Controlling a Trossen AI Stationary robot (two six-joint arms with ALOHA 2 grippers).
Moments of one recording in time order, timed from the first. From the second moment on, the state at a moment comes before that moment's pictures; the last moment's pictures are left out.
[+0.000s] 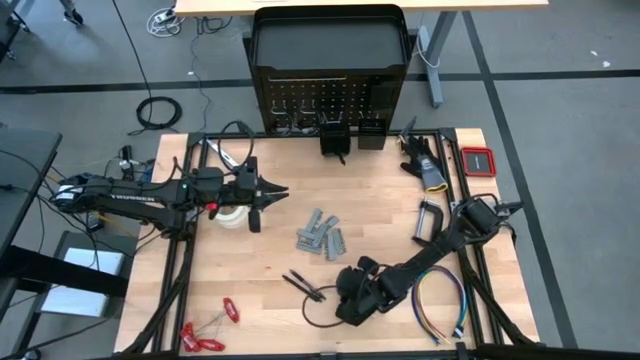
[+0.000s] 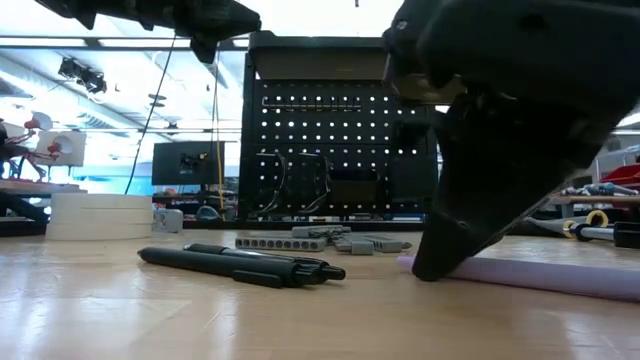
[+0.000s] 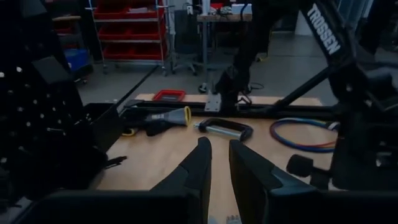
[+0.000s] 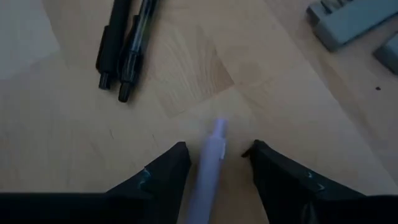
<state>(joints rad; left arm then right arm) 0.03 0.91 0.61 0.22 -0.10 0.00 0.58 2.07 1.28 -0.44 0.38 1.05</state>
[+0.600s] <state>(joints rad) 0.03 0.69 0.60 0.04 -0.08 -0.04 0.51 2.02 1.27 -0.48 0.36 0.91</state>
